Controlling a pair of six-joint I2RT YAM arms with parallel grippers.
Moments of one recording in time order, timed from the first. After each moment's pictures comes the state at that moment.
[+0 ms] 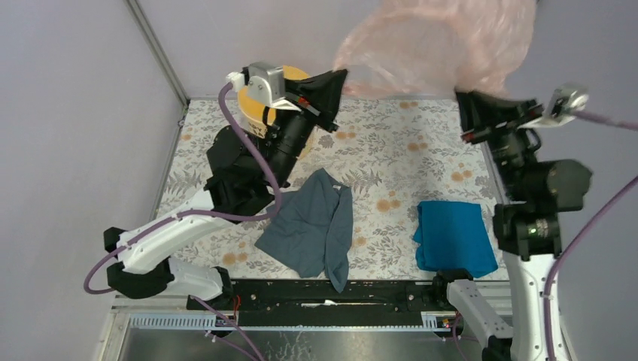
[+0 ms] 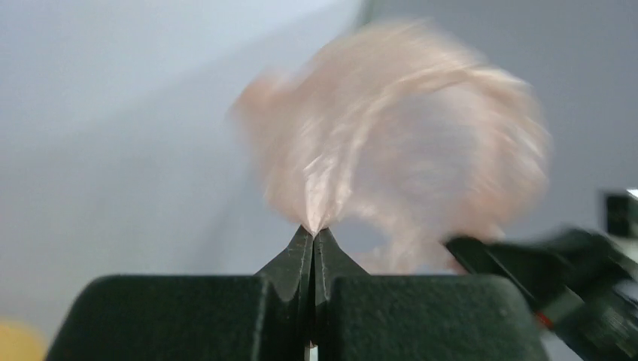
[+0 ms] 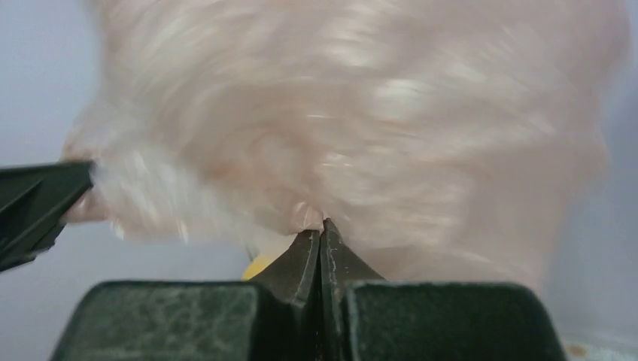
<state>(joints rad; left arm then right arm) -1.17 1.41 1.77 0.18 -0.45 0.00 0.07 0.89 1.40 -0.05 -0.32 0.45</state>
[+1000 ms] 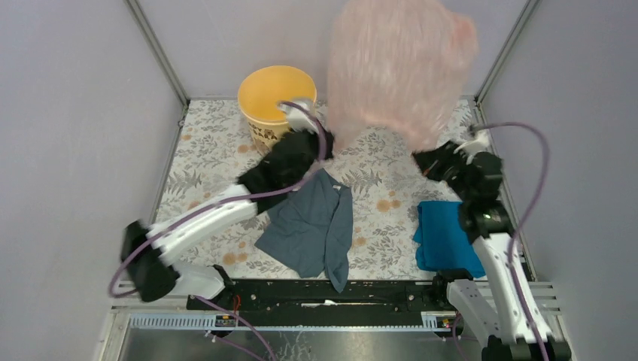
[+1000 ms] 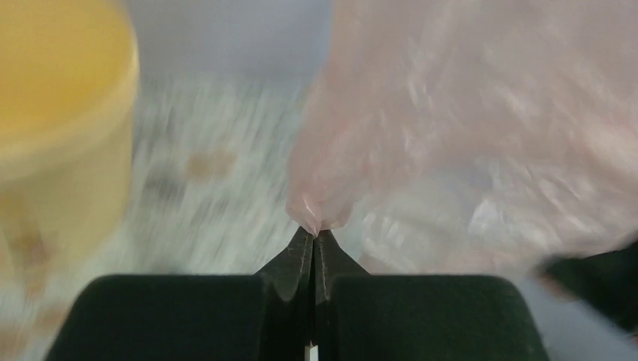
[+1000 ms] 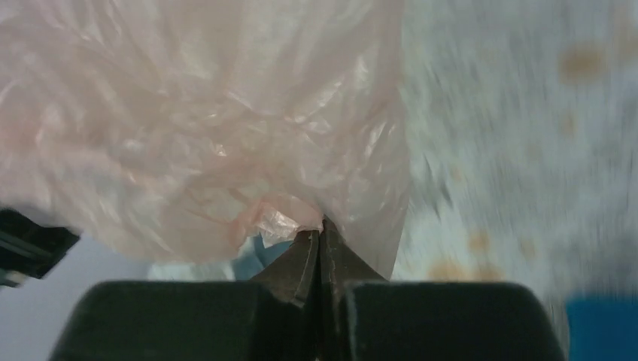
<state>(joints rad) -0.90 1.27 1.24 0.09 -0.44 -0.45 0.07 0.74 0.88 -0.17 -0.30 0.60</state>
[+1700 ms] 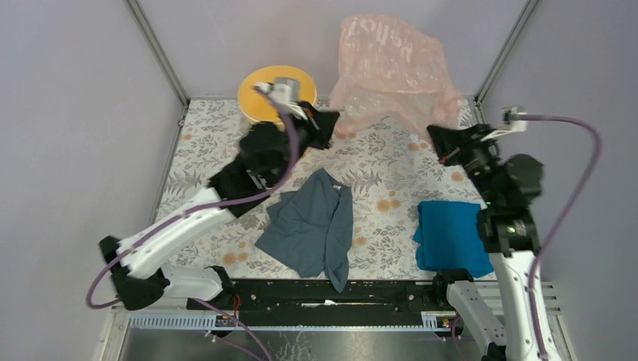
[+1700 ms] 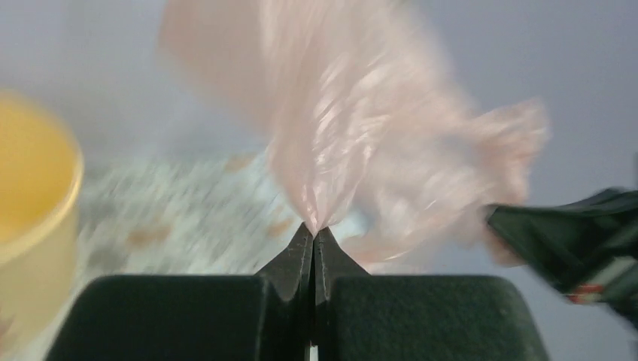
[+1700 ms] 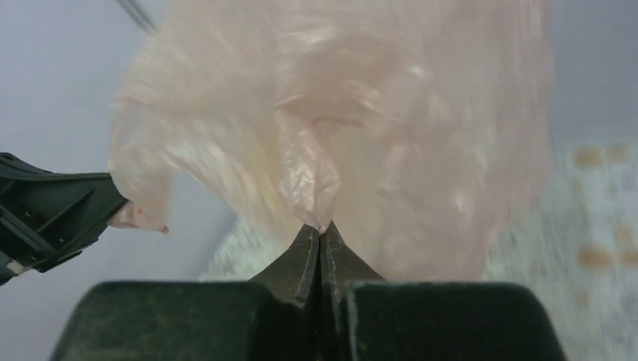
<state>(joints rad) -1.00 1.24 1.49 -0.02 -0.35 -0.38 0.07 0.74 1.14 -0.17 -0.34 0.57</state>
